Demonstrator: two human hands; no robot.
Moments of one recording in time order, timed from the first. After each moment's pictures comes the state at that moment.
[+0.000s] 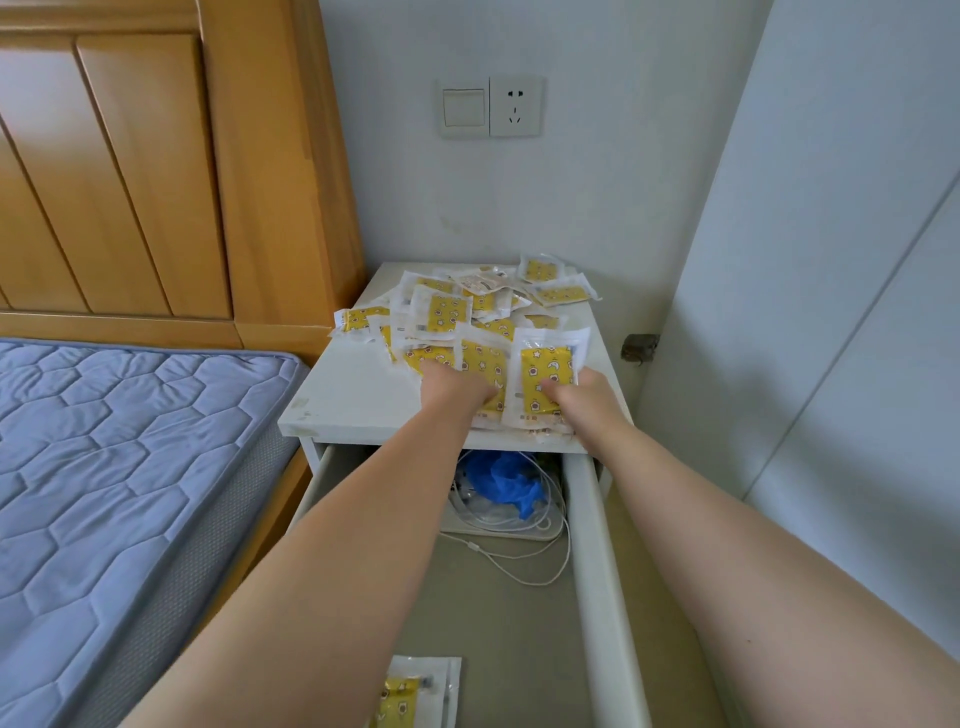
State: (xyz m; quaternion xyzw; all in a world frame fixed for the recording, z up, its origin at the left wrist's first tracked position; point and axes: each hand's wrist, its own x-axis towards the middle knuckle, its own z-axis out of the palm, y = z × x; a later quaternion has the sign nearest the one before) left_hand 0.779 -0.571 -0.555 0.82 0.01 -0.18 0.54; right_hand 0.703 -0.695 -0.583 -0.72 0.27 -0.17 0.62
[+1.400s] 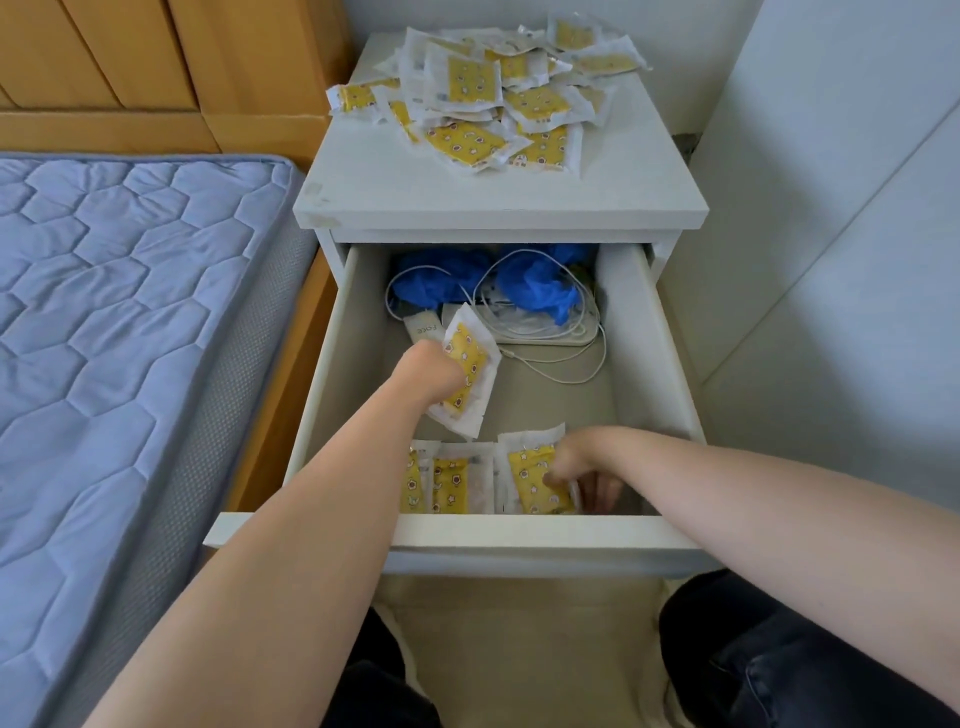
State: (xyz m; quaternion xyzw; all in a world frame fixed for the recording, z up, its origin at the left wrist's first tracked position) left_hand 0.733 -0.436 -0.708 0.91 -0.12 -0.29 0.27; right_hand 0.593 -0.556 -0.727 -0.77 0.36 0.47 0.25
